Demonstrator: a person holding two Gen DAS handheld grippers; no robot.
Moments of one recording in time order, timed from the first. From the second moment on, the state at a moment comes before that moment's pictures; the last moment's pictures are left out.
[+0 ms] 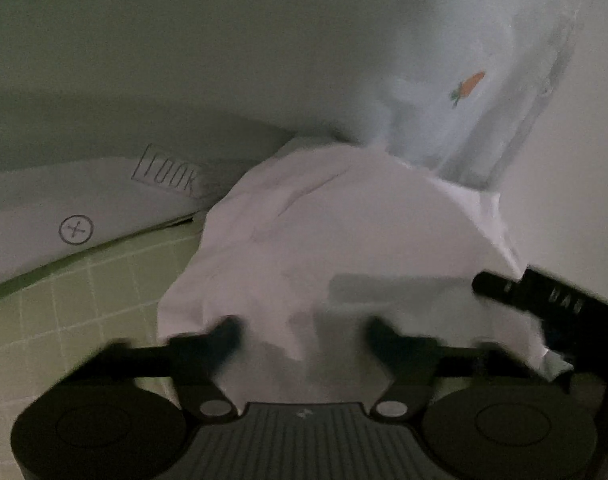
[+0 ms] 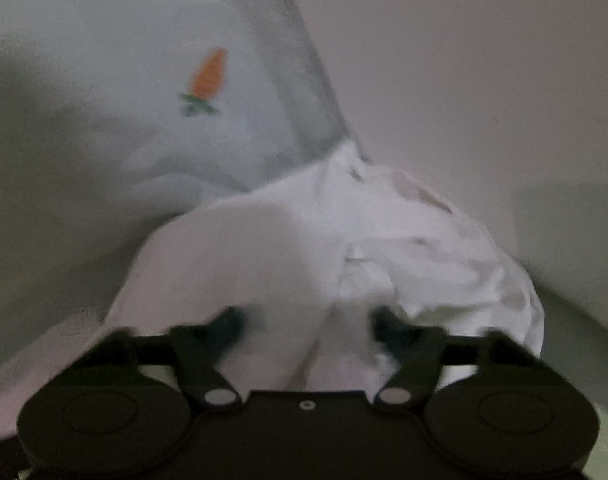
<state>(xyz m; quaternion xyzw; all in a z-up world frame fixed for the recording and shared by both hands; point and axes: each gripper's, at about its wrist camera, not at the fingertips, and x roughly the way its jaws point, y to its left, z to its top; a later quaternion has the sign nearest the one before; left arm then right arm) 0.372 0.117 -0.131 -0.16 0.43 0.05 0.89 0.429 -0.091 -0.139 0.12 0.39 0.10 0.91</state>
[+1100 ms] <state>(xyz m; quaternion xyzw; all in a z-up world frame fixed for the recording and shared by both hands) -0.062 0.080 0.209 -0.09 0.04 0.09 0.99 -0.004 -0.119 0.182 0.16 0.01 0.31 0.94</state>
